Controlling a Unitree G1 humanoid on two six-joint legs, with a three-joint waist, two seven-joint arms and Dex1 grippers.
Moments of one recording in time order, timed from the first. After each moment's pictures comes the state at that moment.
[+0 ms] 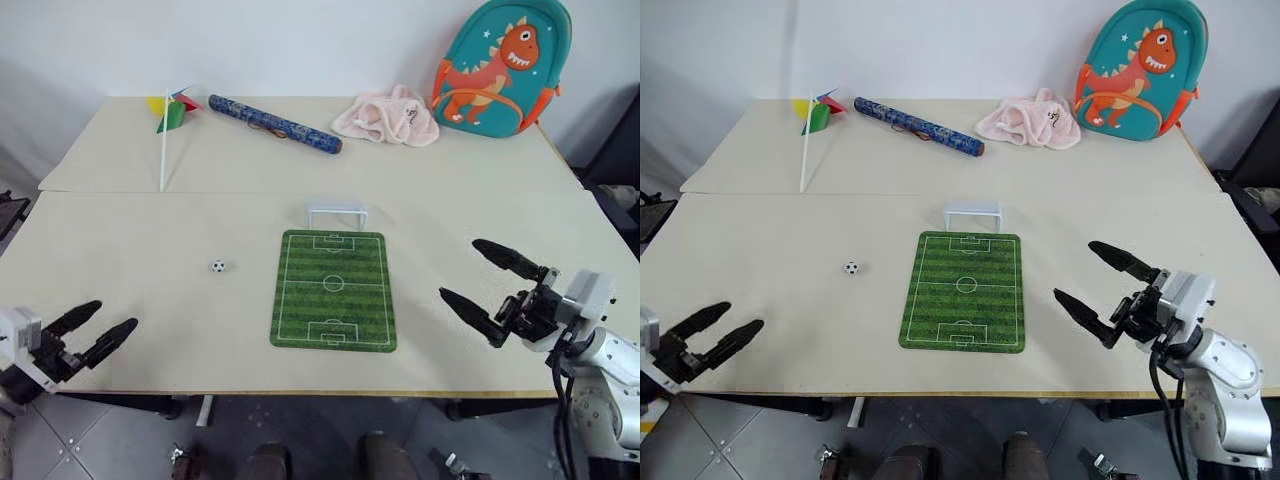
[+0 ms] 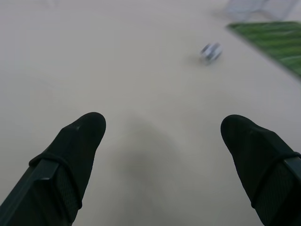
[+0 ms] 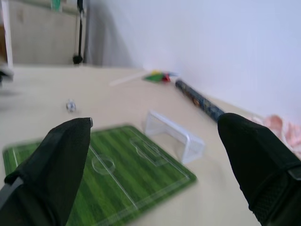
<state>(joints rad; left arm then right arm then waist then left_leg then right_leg) 0.11 0.70 0.61 0.38 -0.58 0.08 -1.00 0.03 -0.52 -0.31 -0.30 0.65 -0.11 1.01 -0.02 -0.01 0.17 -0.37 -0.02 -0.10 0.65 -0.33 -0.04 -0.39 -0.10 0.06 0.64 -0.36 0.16</state>
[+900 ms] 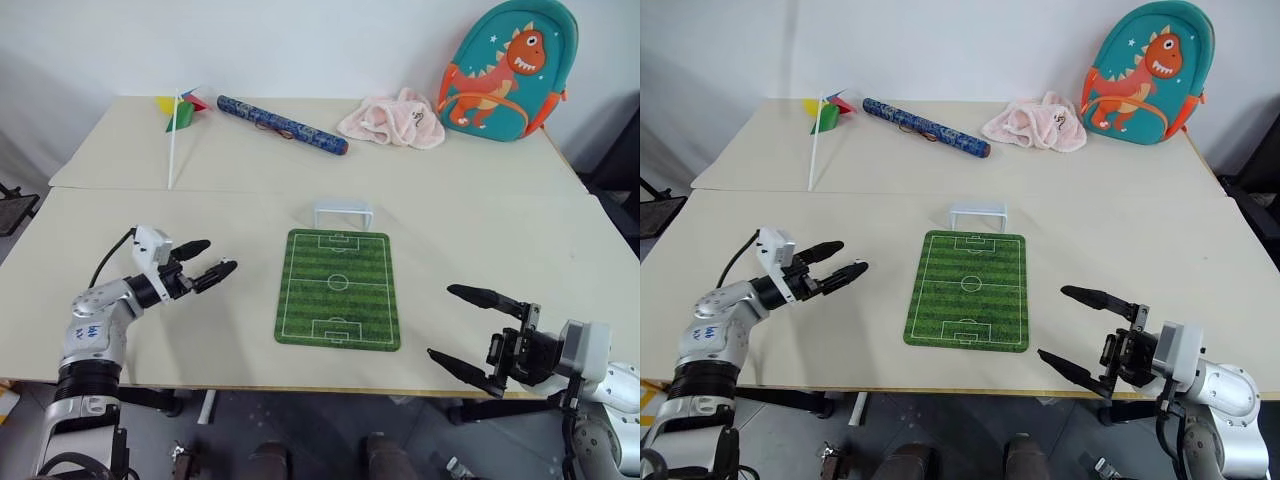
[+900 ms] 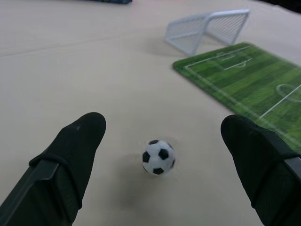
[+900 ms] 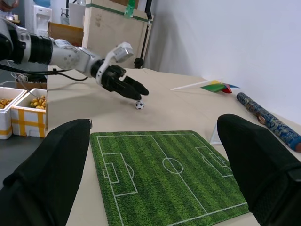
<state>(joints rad) -0.52 0.60 0.20 0.58 -0.34 0.07 -0.92 0.13 -0.55 -0.27 -0.30 0.66 -0.22 1.24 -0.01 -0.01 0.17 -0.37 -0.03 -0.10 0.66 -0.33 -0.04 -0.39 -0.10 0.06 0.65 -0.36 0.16</state>
